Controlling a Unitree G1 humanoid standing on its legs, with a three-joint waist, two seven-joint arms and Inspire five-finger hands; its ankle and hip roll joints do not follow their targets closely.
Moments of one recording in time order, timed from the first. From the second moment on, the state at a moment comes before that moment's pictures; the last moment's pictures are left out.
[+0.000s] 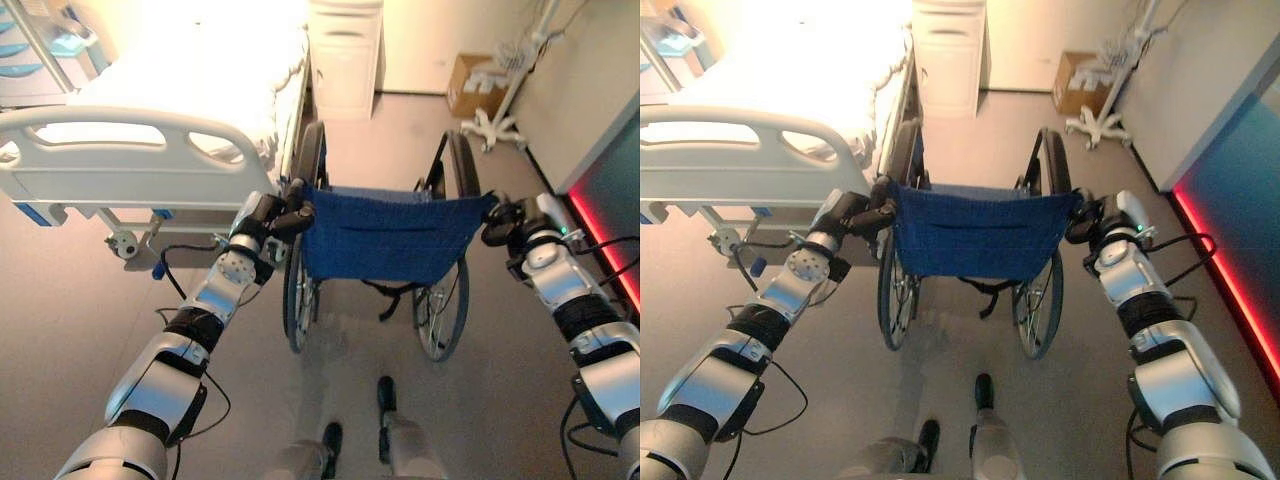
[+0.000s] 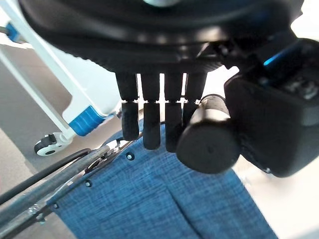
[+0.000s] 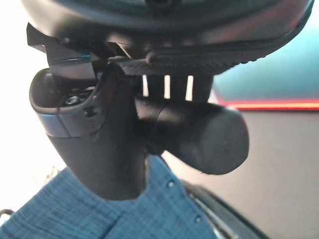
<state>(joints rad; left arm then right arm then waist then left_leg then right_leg) -0.76 0.50 -0.41 0.71 -0.04 0.04 0.13 -0.82 -0.66 0.42 0.74 0.04 0.43 -0.17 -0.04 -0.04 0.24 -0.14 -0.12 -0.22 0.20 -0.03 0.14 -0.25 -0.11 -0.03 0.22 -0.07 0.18</state>
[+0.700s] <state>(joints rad) -0.70 0.51 -0.49 0.74 -0.09 0.02 0.17 -0.82 -0.64 0.42 0.74 0.05 0.47 -0.22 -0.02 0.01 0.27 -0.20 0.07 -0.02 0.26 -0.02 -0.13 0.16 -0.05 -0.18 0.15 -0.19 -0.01</state>
